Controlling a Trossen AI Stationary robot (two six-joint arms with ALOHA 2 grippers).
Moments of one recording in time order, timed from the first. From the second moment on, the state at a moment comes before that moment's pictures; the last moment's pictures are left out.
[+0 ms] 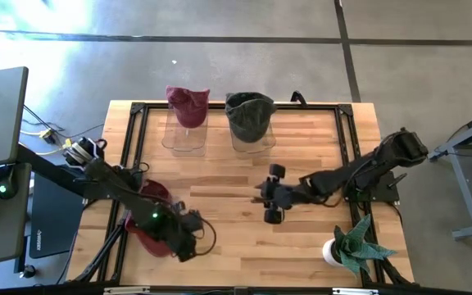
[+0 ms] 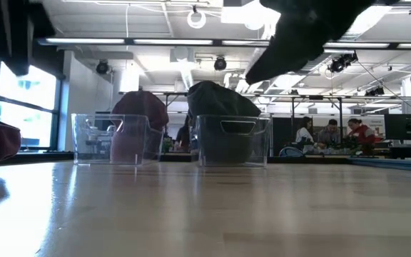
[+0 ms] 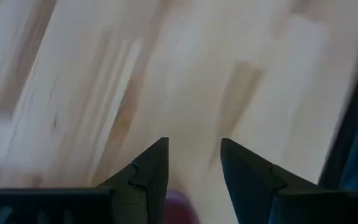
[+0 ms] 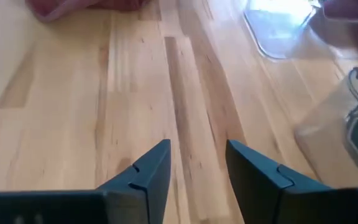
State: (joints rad) left arm -0.67 1.60 1.21 -0.82 -0.25 -1.01; right arm 0.32 1.51 0.89 -0.08 0.43 0.22
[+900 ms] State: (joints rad) left arm -0.48 1.68 1.07 -1.06 0.15 -1.35; right arm 0.34 1.51 0.81 0.02 0.44 0.13
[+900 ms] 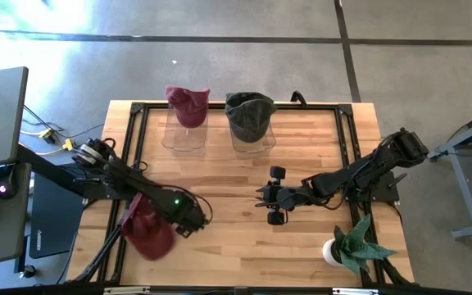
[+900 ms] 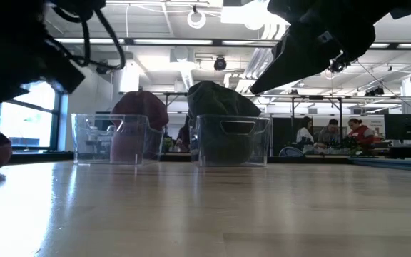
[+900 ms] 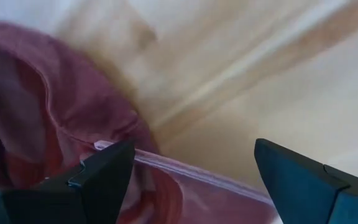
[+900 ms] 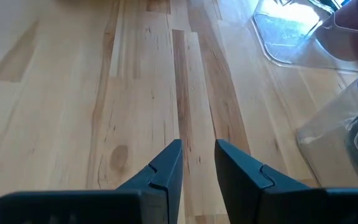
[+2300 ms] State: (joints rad) left arm -0.62 1.74 1.18 -1.04 0.38 -1.40; right arm 0.34 1.51 0.81 -0.01 0.43 0.13
